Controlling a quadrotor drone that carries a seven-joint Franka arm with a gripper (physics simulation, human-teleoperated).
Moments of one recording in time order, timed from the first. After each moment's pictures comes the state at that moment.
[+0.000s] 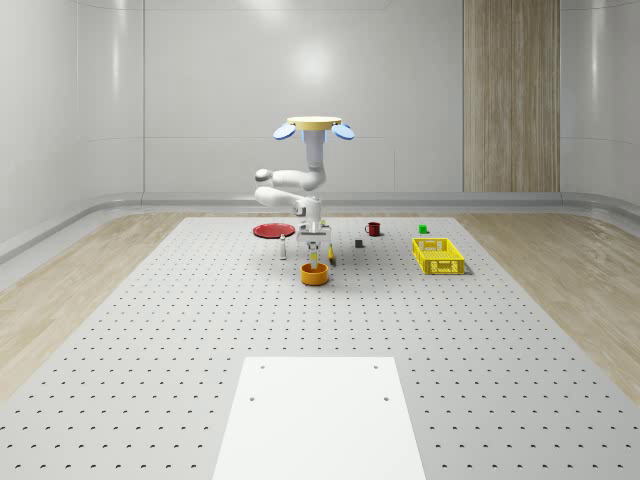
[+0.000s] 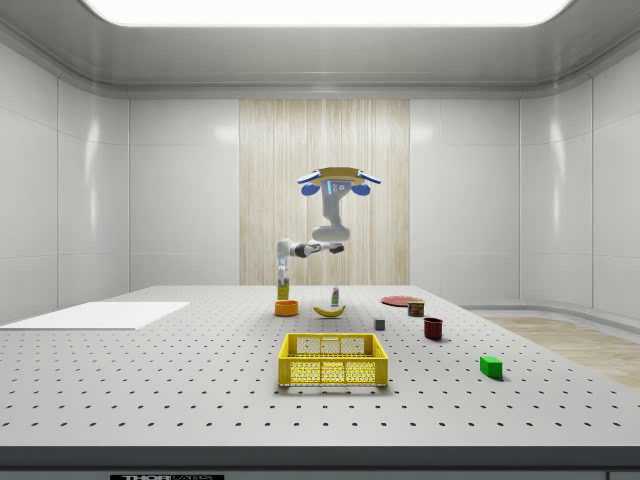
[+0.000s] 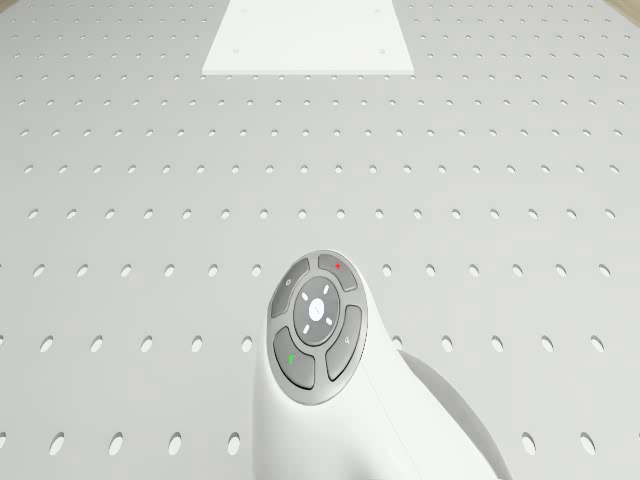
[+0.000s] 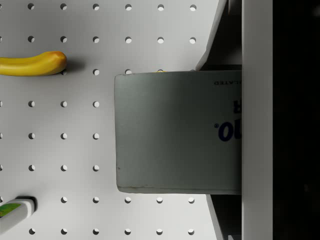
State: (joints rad) arm -1.20 -1.53 1.16 -2.82 -1.98 1.65 1.68
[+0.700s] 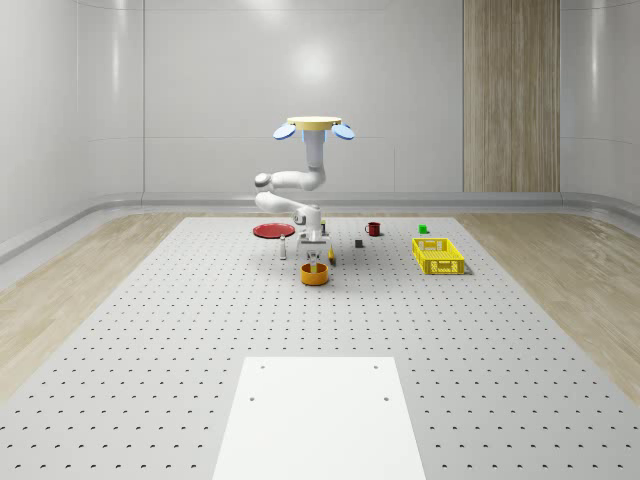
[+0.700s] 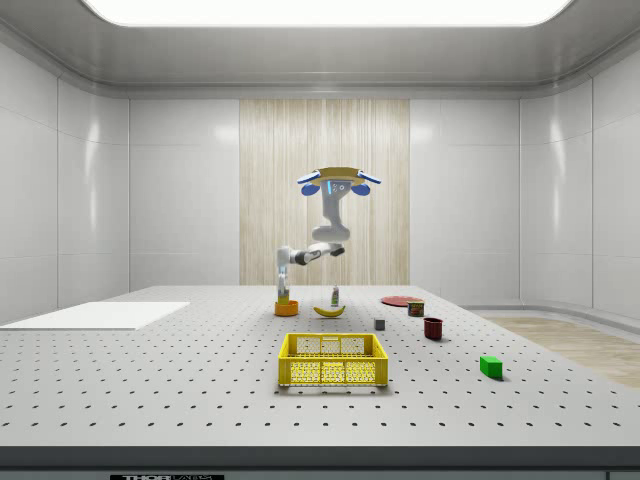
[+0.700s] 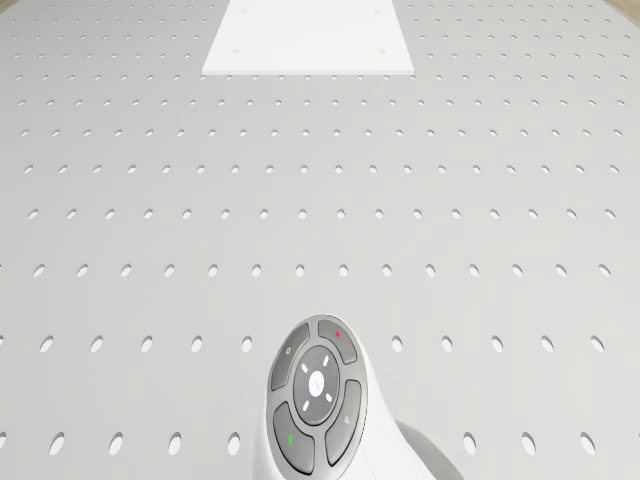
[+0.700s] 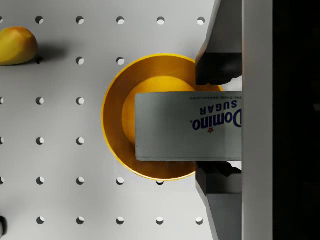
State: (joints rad) arm -1.23 -1.49 1.02 -2.75 -2.12 1.69 1.68
